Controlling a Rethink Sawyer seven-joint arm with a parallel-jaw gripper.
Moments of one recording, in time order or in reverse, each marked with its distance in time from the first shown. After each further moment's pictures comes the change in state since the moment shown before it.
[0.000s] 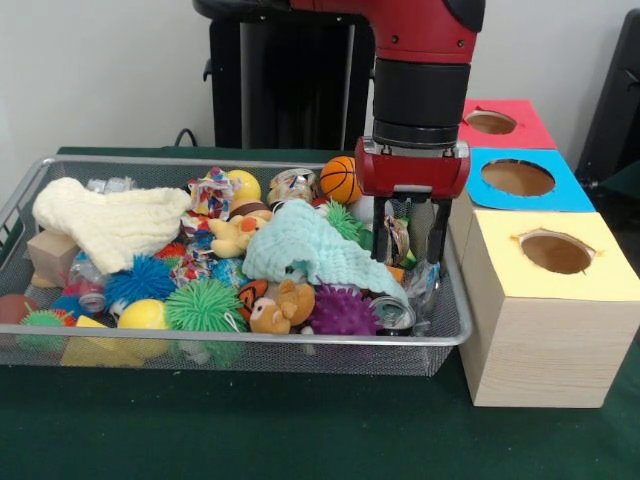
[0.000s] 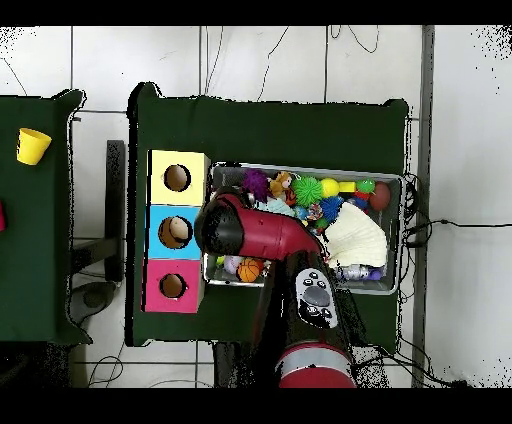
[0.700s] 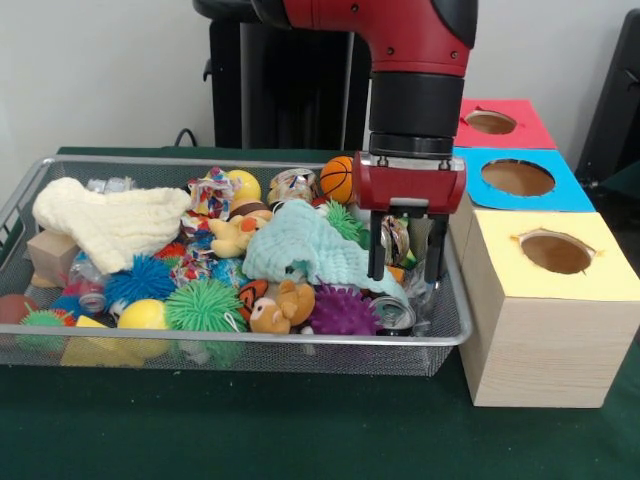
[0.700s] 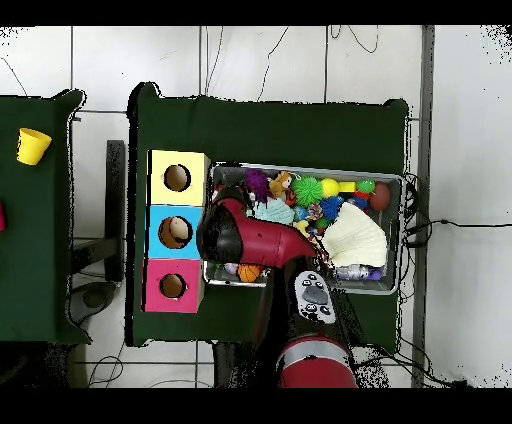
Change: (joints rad) arm -0.008 0.033 0.009 0.045 0.000 -0.231 0.000
